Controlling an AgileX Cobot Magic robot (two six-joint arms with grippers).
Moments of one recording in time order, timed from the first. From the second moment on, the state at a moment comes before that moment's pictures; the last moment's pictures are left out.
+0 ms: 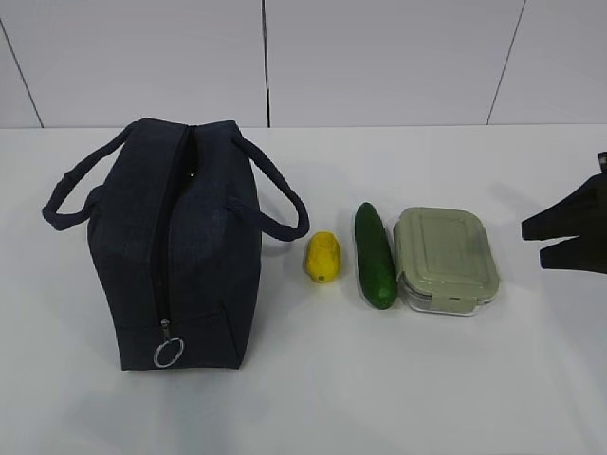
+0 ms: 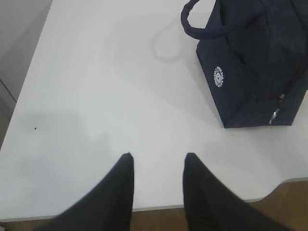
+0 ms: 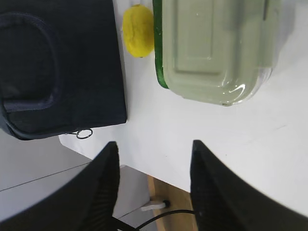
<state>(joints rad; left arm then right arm) 0.00 0.01 -0.52 -0.07 1.10 0.01 -0.35 1.67 -0.92 1.10 1.18 -0.77</state>
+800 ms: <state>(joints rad) 0.00 0.01 -0.52 -0.07 1.10 0.01 -0.35 1.79 -1.09 1.02 1.17 -0.74</state>
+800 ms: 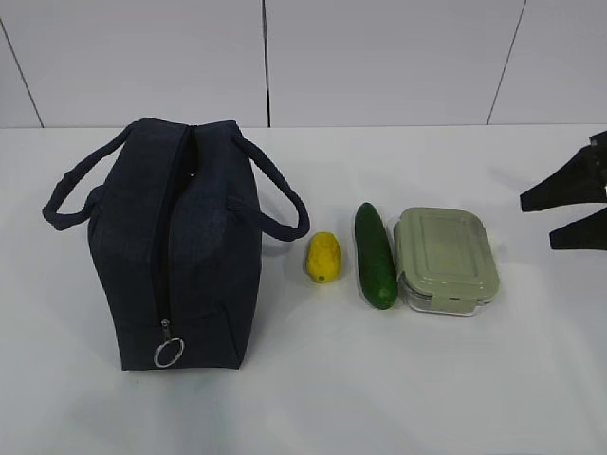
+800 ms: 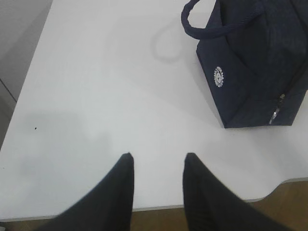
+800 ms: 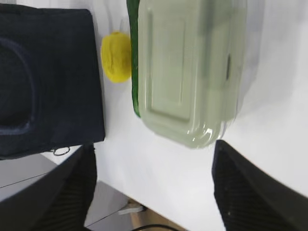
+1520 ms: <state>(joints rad) 0.00 0.01 -0.52 -0.07 1.10 0.01 -0.34 2.02 -1.25 1.00 1.18 -0.77</state>
